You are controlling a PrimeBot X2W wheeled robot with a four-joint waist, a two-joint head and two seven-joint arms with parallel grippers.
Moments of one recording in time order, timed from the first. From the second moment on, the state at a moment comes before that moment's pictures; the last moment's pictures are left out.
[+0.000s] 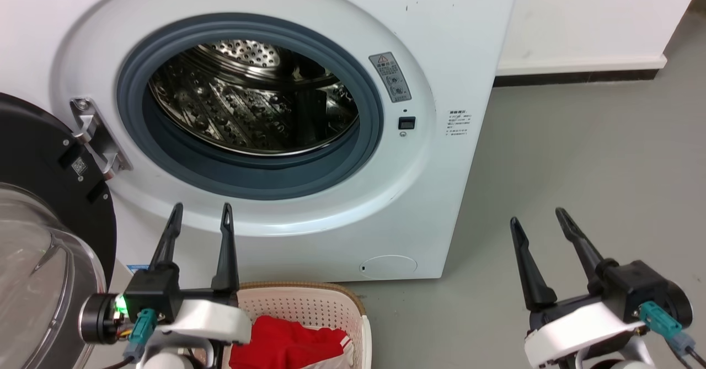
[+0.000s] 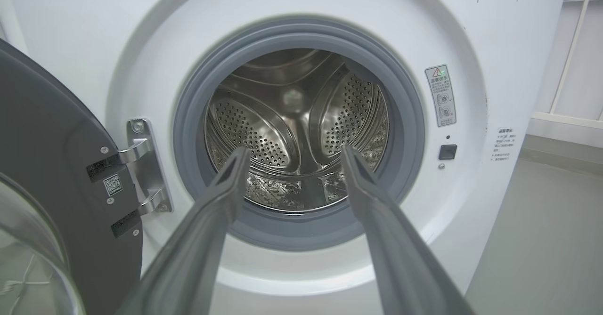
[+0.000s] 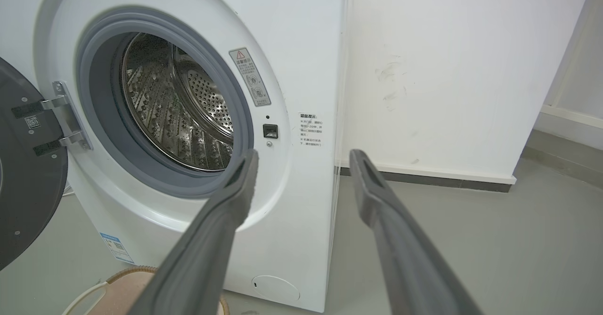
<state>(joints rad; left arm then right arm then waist) -0.07 0.11 -0.07 0.06 -0.11 0.02 -0.25 0.01 -0.05 0.08 -0.08 0.07 0.13 -0.08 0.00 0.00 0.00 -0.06</state>
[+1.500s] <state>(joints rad) 0.03 0.11 -0.07 0.06 -0.38 0.03 -0.14 0.06 -0.06 0.09 -0.02 0.35 0.13 -0.06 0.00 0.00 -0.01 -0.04</state>
